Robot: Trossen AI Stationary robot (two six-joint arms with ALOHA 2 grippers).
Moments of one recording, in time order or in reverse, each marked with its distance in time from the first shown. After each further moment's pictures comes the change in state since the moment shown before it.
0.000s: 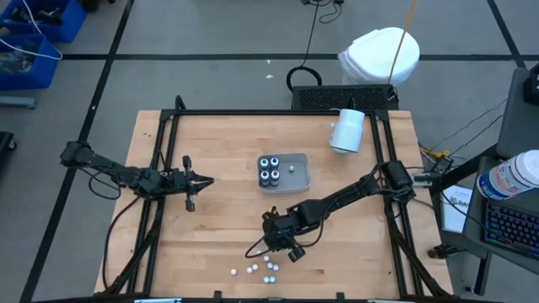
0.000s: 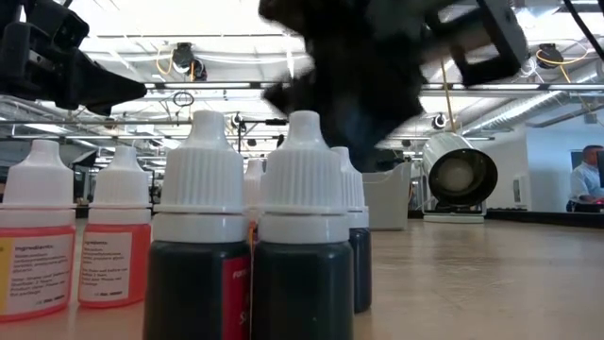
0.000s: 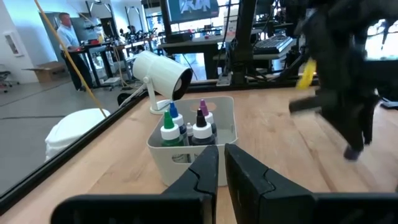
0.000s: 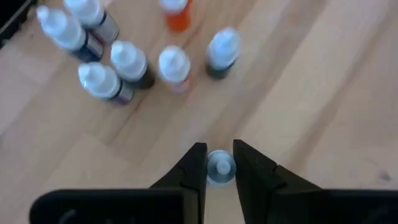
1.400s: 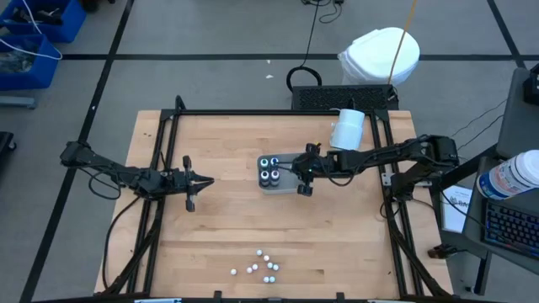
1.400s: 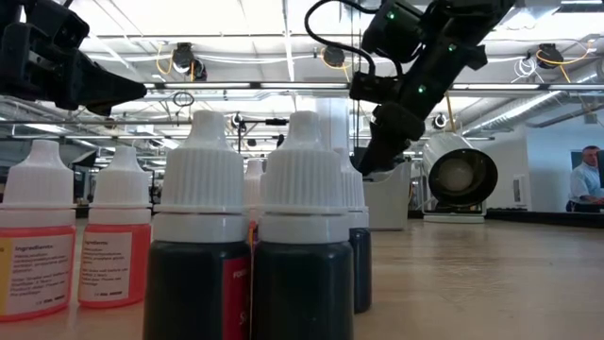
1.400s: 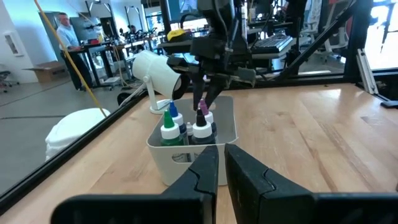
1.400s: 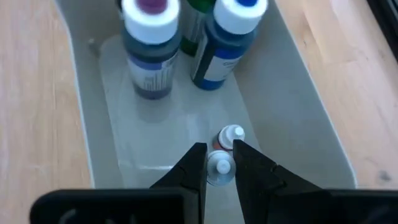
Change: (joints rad) left arm 0.000 0.000 0.000 -0.003 0.000 0.001; right arm -0.423 -0.489 -0.595 0.238 0.331 0.244
